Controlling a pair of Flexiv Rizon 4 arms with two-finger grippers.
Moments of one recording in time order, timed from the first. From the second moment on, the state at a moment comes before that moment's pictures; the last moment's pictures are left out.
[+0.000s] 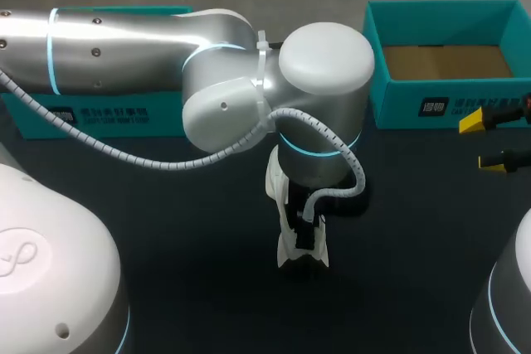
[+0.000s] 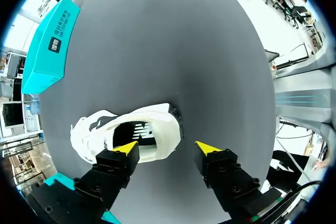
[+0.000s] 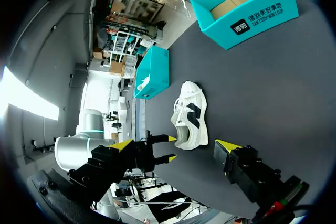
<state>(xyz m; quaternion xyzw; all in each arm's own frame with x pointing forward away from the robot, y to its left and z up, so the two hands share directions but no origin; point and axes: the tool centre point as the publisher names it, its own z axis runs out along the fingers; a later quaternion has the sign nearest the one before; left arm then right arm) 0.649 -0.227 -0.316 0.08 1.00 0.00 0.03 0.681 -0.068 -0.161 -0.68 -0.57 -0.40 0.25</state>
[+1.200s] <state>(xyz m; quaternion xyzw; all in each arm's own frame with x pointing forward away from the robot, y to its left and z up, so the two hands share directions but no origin) 0.640 -0.231 -0.402 0.04 1.00 0.02 0.05 0.681 -0.068 -0.161 -0.68 -0.57 -0.40 0.25</state>
